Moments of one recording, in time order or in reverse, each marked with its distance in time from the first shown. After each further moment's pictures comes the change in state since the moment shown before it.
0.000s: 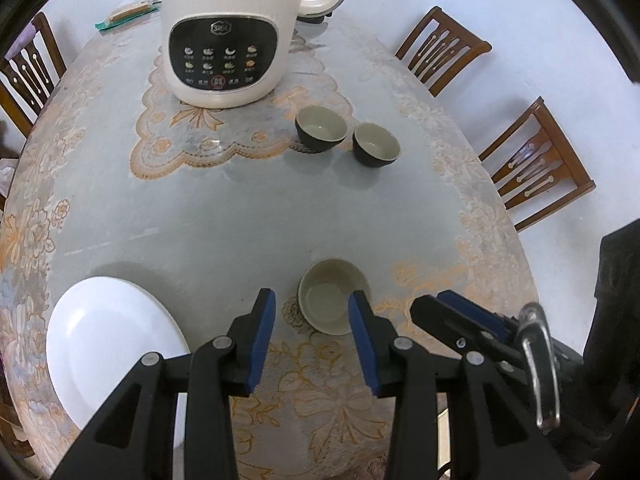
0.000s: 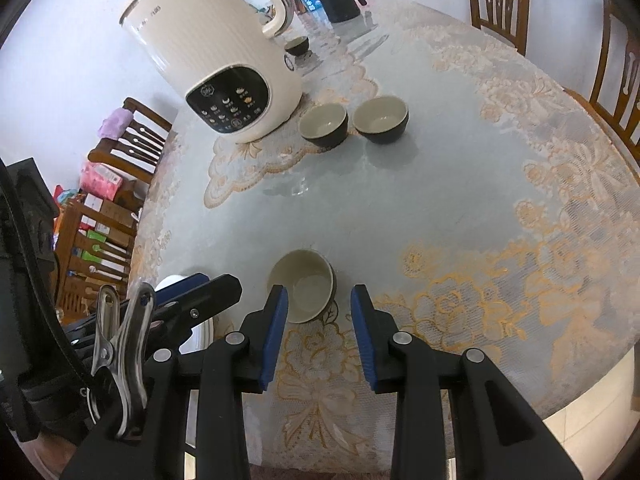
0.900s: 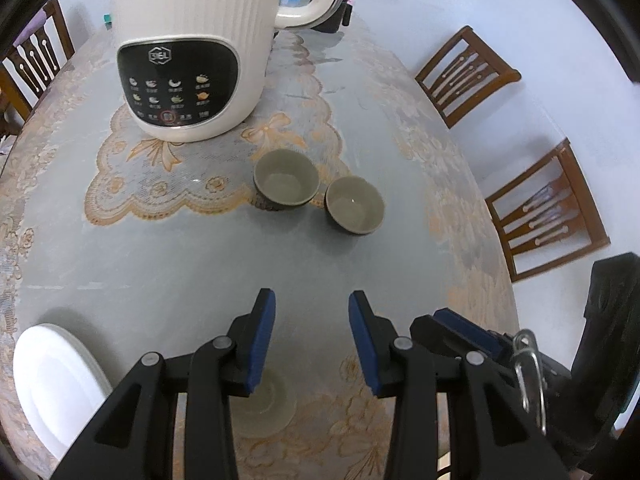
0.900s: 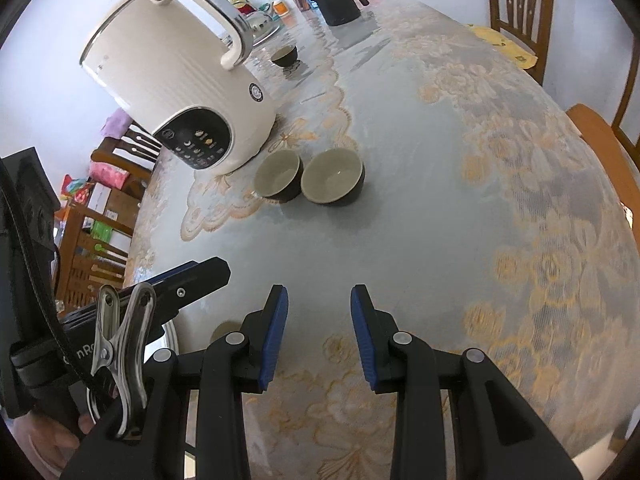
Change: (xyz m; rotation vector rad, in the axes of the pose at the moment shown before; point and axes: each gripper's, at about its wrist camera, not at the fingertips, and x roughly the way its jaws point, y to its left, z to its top) left arm 0.044 -0.048 0.075 -0.142 -0.013 0.037; right arm 0.020 -0.067 0.084 -0.069 0.072 0.063
